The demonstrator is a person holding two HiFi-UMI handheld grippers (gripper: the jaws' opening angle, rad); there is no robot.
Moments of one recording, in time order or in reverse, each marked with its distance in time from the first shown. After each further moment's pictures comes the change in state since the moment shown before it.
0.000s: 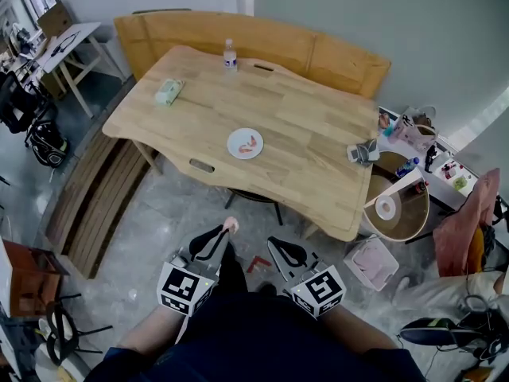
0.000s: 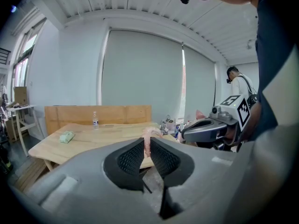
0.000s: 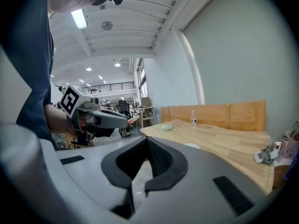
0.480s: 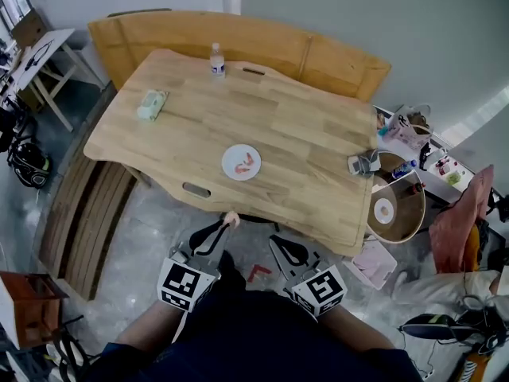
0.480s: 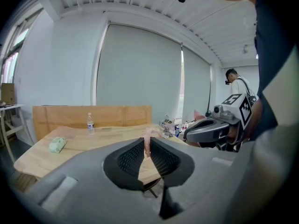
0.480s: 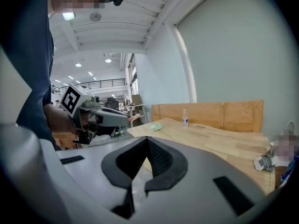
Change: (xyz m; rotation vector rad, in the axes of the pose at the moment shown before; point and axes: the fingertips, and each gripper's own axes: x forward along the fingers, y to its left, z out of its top) left arm 0.081 0.107 0.021 0.015 -0.002 -0.102; right arm 0.097 -0.068 0.024 0.035 0.040 -0.113
